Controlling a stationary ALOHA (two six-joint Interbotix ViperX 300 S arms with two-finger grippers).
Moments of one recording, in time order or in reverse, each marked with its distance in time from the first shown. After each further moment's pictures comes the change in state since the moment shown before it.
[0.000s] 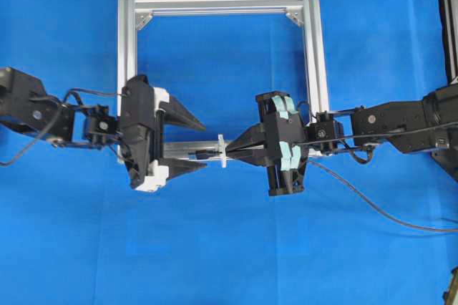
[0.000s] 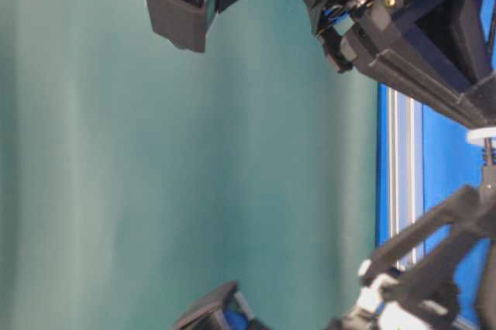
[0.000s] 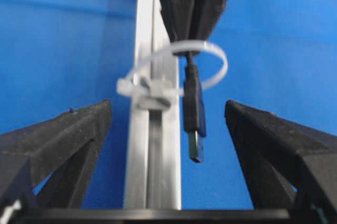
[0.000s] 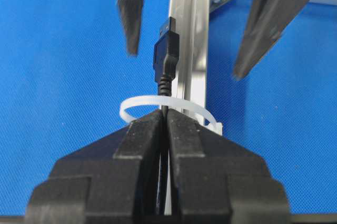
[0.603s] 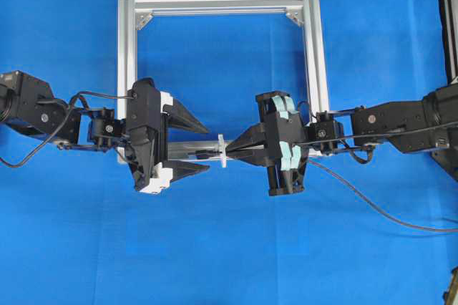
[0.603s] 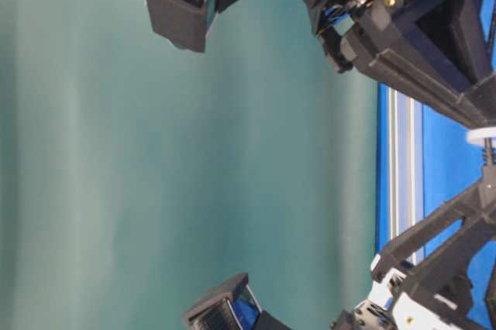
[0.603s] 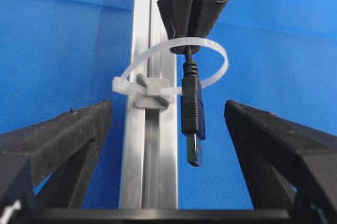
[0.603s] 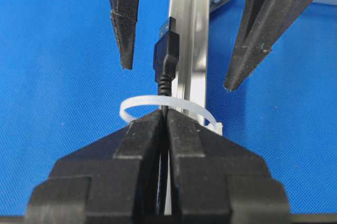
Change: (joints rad) left arm 0.000 0.009 -0.009 0.002 0.000 -0.011; right arm 0.000 0.000 0.000 0.000 0.000 0.002
